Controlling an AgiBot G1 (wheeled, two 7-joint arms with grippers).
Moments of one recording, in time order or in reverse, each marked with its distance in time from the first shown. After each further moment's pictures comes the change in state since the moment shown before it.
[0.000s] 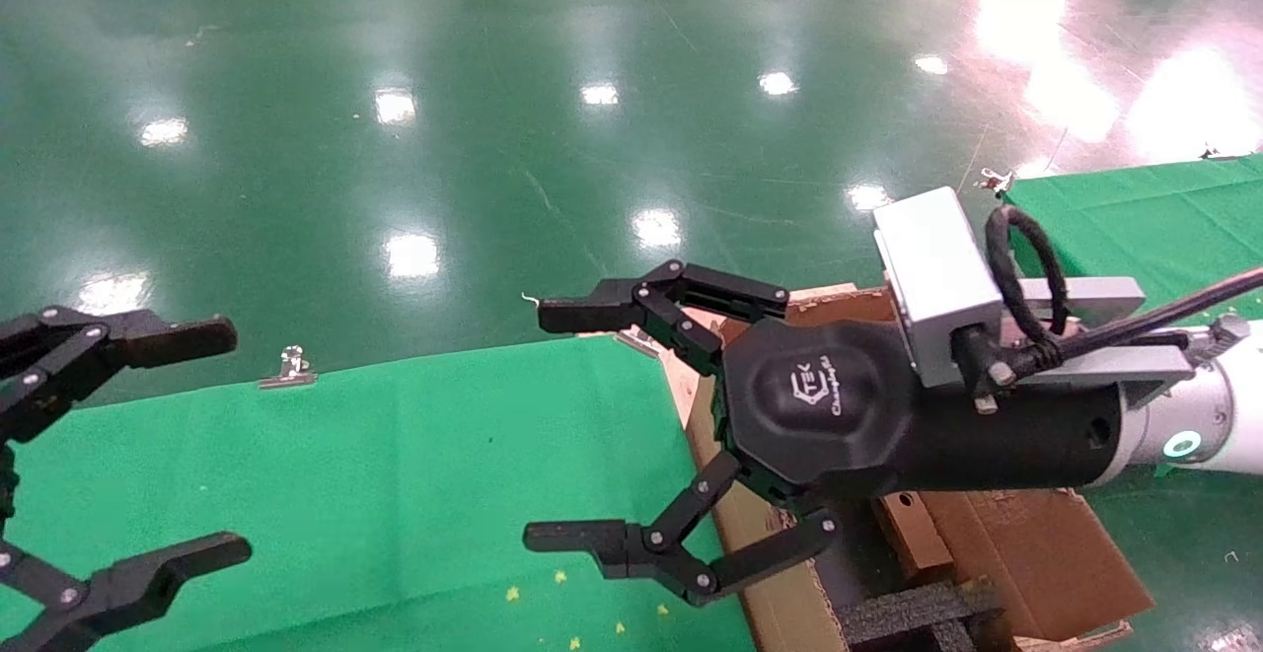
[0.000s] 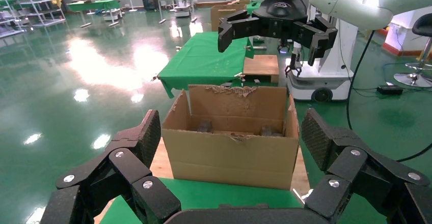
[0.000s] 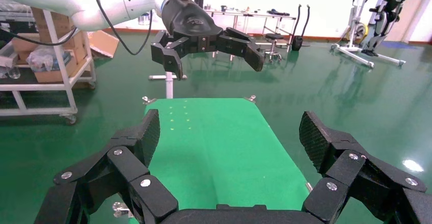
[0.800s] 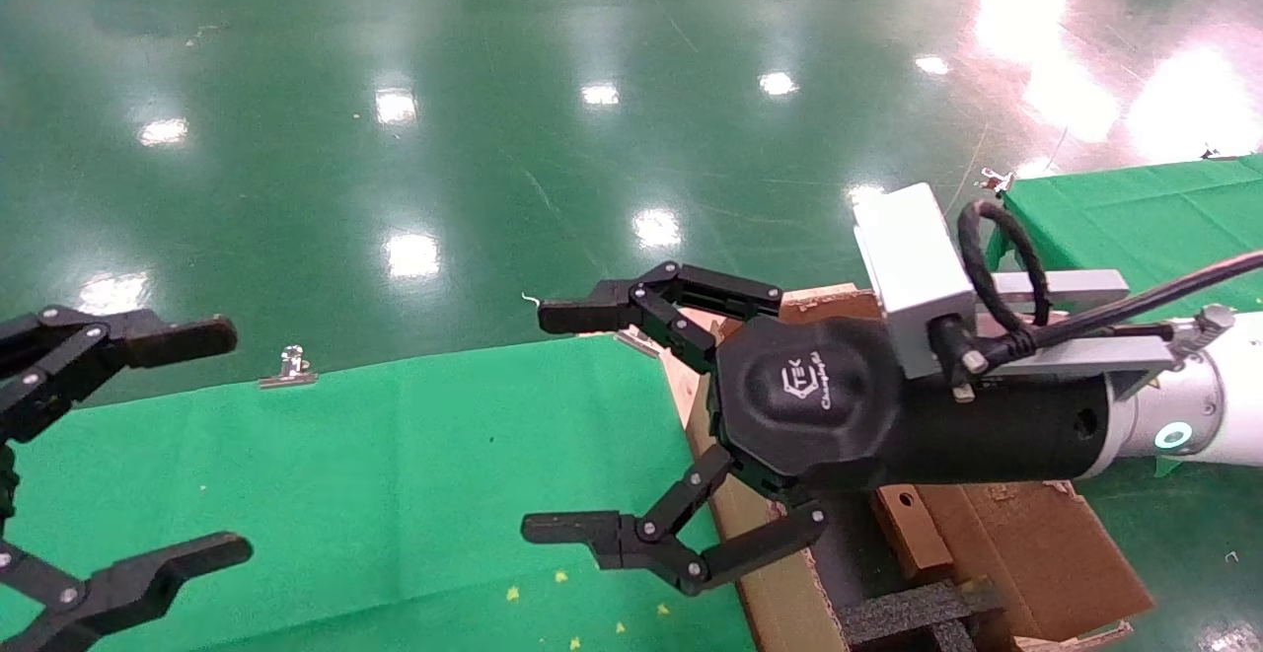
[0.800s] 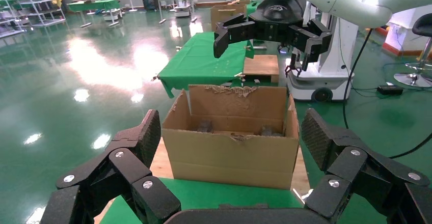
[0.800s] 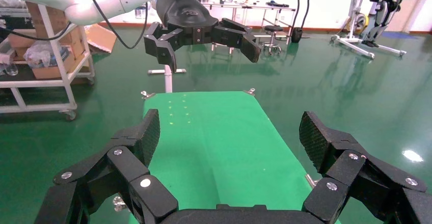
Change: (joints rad) left arm 0.000 0.000 0.000 0.000 0.000 0.000 0.000; right arm 0.010 0.003 -0.013 0.001 -0.008 0.007 0.010
